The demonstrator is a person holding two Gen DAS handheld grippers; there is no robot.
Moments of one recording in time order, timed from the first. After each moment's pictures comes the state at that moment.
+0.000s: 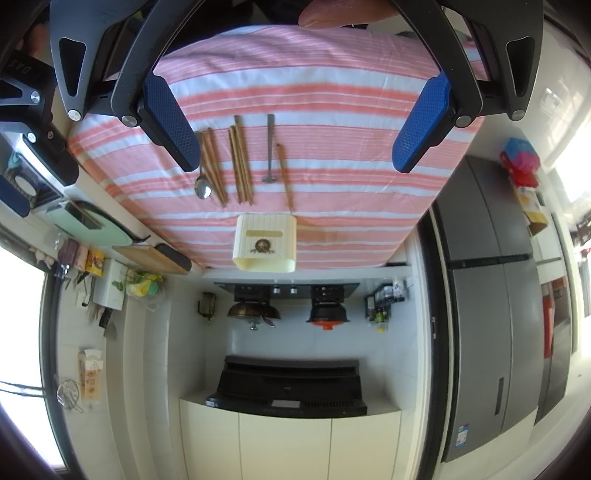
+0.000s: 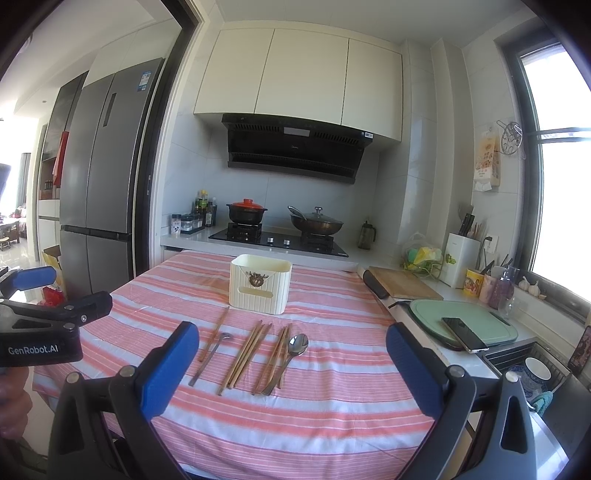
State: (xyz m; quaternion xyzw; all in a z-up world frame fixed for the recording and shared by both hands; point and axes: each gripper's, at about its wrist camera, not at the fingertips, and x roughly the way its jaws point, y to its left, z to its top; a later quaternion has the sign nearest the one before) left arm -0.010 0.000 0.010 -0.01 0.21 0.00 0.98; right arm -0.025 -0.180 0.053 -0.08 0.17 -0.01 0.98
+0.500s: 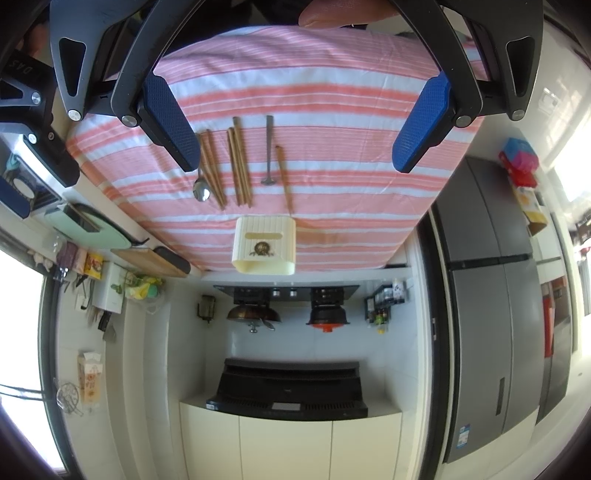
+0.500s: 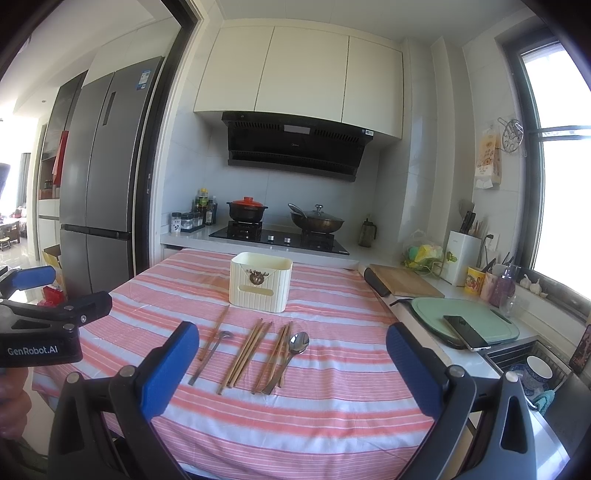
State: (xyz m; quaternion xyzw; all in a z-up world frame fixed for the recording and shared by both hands) left arm -0.008 0.001 0.005 -0.01 0.22 0.00 0.98; right arm -0.025 -0.181 0.050 -0.08 0.18 0.00 0.98
